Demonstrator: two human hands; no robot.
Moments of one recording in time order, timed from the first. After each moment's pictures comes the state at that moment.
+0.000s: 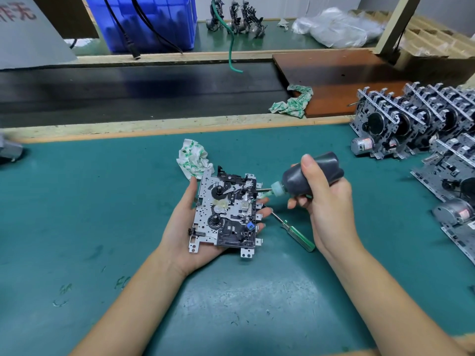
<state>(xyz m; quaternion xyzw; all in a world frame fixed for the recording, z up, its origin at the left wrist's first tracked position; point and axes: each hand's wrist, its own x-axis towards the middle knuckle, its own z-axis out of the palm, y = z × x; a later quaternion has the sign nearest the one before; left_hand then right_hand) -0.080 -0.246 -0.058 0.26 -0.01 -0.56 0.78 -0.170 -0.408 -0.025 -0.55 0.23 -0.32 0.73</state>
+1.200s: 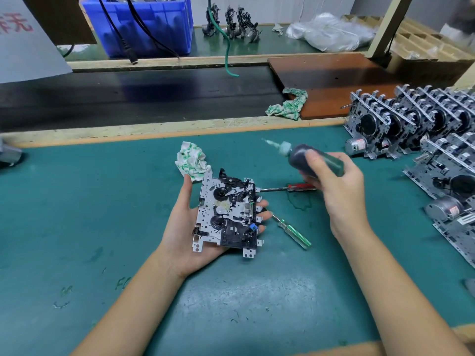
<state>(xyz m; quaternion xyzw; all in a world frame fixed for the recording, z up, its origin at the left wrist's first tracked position) -0.081 -0.244 -0.058 0.26 -0.05 -0.58 0.77 -0.170 -0.441 -0.027 -0.63 0.28 -0.35 0.64</state>
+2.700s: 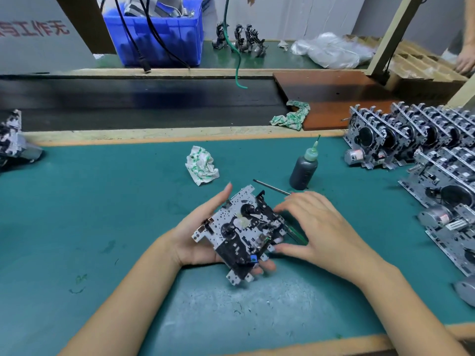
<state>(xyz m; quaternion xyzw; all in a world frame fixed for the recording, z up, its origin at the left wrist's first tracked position) -0.077 -0.238 -0.048 0.32 -0.14 -0.72 0.60 -0.214 -0.427 -0.030 -0.99 -0.04 -0.10 0.13</state>
